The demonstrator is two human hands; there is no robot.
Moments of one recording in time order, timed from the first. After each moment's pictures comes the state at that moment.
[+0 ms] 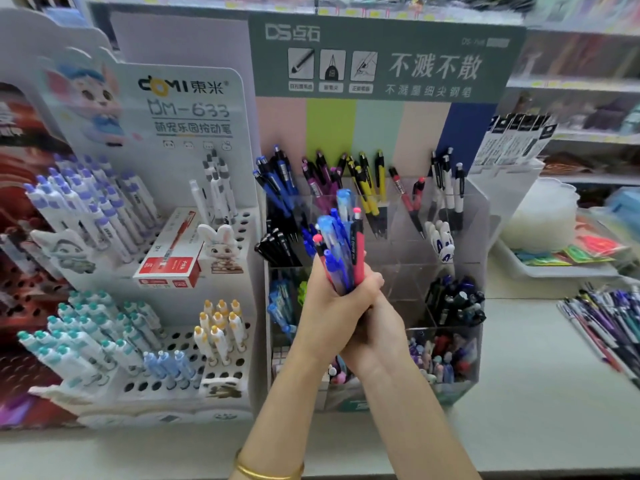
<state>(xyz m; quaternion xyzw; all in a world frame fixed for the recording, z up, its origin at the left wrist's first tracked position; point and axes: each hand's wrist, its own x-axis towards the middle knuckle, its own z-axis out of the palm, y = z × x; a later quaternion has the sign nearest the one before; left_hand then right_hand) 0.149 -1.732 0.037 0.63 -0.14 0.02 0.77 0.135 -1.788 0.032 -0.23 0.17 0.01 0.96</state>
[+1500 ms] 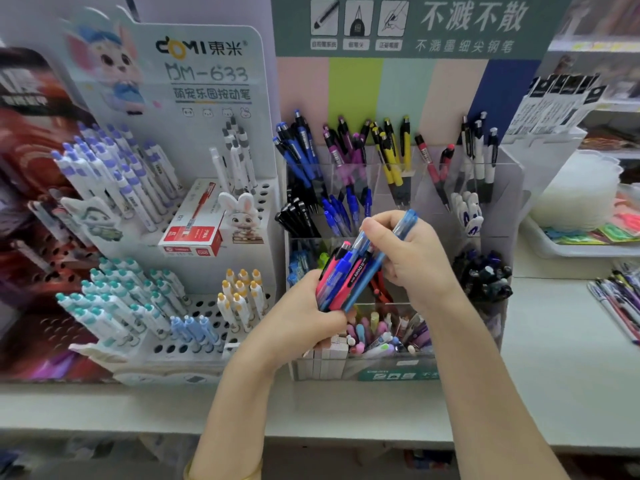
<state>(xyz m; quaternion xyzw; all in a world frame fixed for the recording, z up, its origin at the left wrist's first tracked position) 0.139 -1.660 0.020 0.80 -0.13 -0.21 0.55 0.154 -1.825 0.050 -0.74 -0.01 -0.09 0.66</state>
